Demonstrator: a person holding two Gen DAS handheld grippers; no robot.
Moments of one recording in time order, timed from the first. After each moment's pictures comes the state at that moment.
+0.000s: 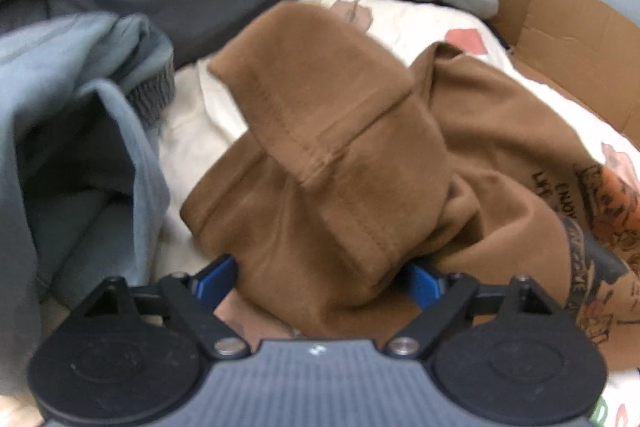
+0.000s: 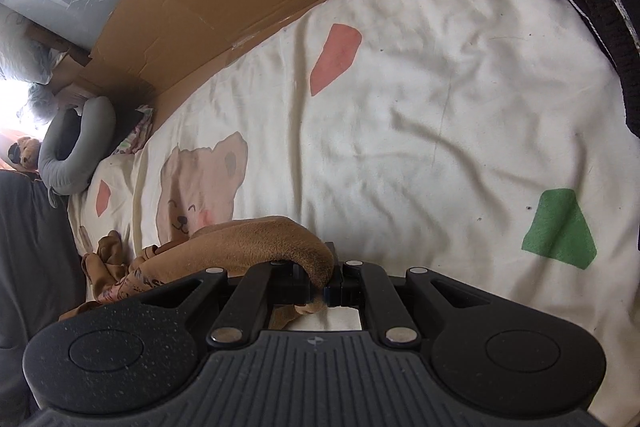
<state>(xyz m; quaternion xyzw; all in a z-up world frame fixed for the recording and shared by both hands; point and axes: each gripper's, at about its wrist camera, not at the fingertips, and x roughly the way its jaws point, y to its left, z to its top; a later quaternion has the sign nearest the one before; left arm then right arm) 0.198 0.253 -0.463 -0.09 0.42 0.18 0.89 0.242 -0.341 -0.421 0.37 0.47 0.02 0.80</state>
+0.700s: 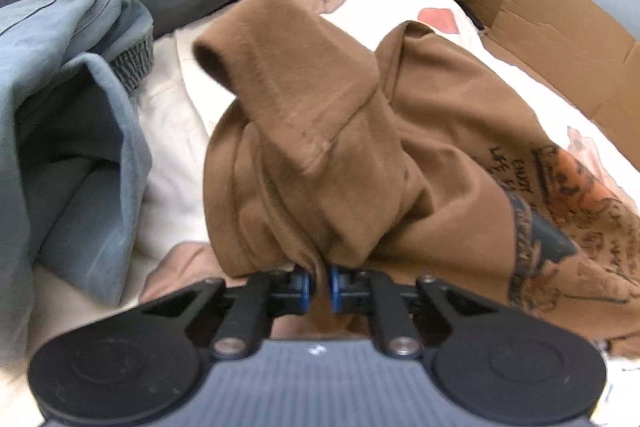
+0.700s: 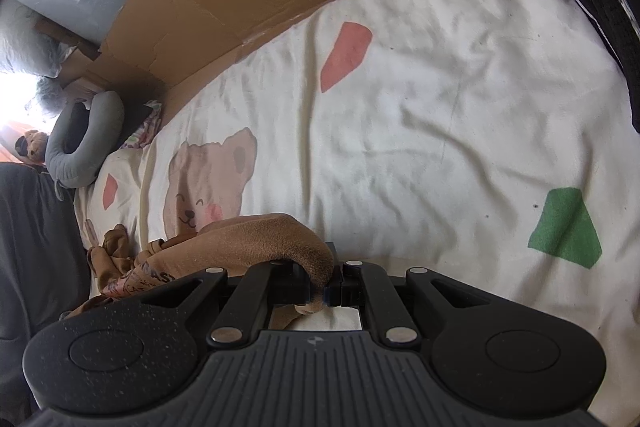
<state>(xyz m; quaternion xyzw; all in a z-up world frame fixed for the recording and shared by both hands) 0.176 0.246 -0.437 -0.12 0.46 0.12 0.87 0.239 -0.340 -0.417 0.36 0.46 0.03 0.81</state>
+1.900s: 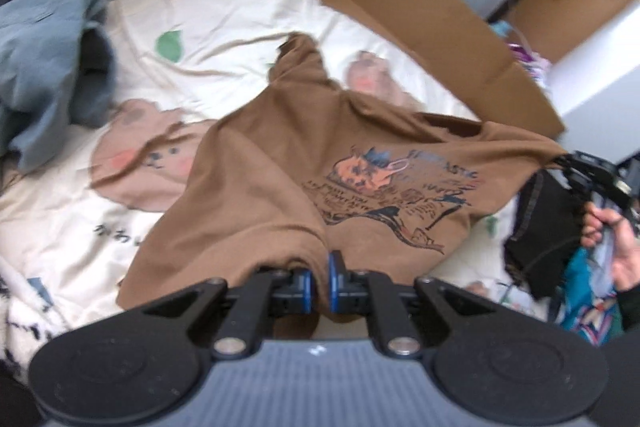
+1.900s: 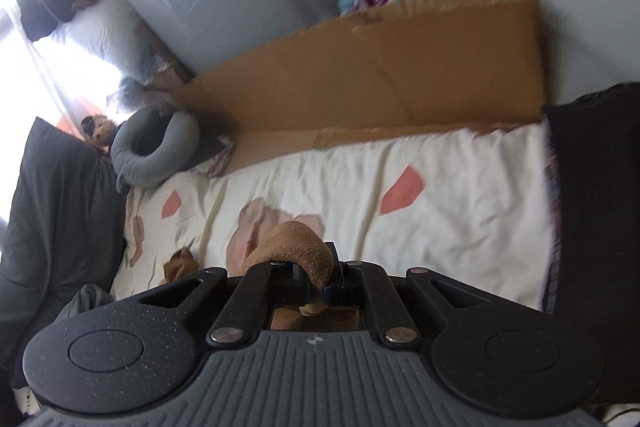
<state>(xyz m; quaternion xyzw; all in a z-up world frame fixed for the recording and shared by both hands) 0.016 0.138 -0.237 -0.21 0.53 -0.05 0.82 0.217 -0.386 -0.253 0.25 0.39 0.09 0.88</state>
